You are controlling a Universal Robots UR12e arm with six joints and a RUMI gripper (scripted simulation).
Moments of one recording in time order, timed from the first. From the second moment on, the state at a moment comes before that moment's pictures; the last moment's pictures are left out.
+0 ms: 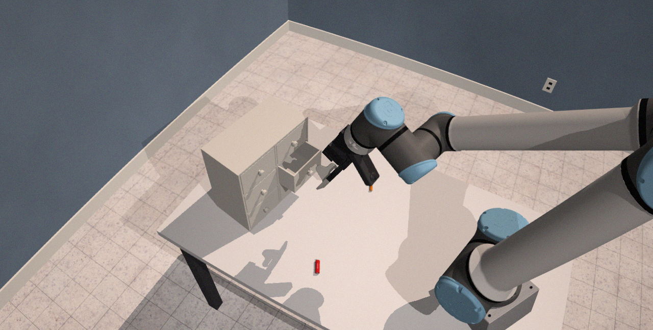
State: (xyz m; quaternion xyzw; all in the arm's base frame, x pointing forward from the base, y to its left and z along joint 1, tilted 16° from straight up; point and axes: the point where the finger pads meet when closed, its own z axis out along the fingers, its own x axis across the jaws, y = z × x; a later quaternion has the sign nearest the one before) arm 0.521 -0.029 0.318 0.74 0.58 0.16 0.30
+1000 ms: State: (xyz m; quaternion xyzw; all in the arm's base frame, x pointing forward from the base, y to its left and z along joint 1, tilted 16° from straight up) arm 0.519 -0.028 0.327 0.78 0.59 0.07 0.19
